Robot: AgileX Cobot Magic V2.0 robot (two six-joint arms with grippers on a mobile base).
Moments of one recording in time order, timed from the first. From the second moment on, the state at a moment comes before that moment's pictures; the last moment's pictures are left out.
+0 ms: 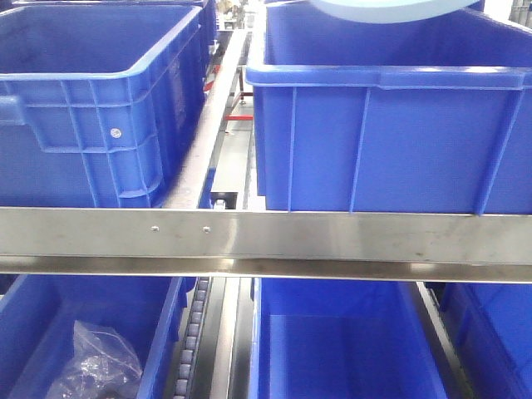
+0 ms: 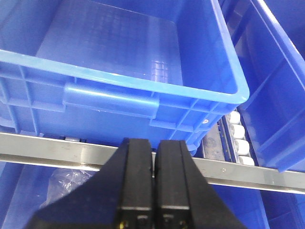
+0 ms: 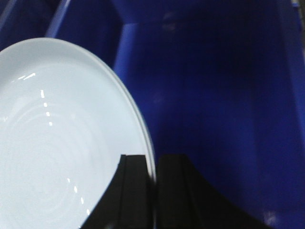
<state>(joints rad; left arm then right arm) -0.12 0.68 -0.48 -0.38 0.22 0.09 0.13 1.28 -1.24 0.09 0.53 0.15</state>
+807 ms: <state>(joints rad) -0.12 0.68 -0.48 -0.38 0.22 0.09 0.04 1.60 -1.41 0.09 0.35 0.15</state>
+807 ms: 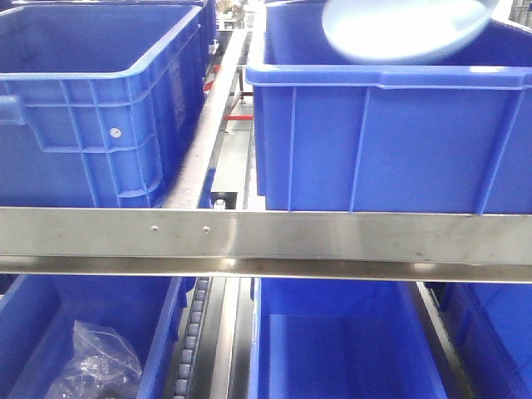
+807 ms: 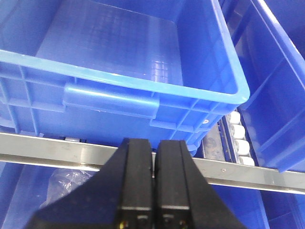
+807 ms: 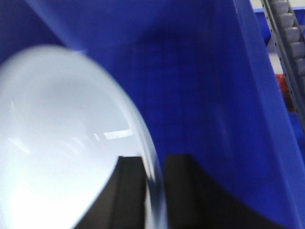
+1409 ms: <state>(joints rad) -0.12 0.68 -0.48 -0.38 0.22 0.09 0.04 1.27 -1.25 0.09 0.38 0.15</state>
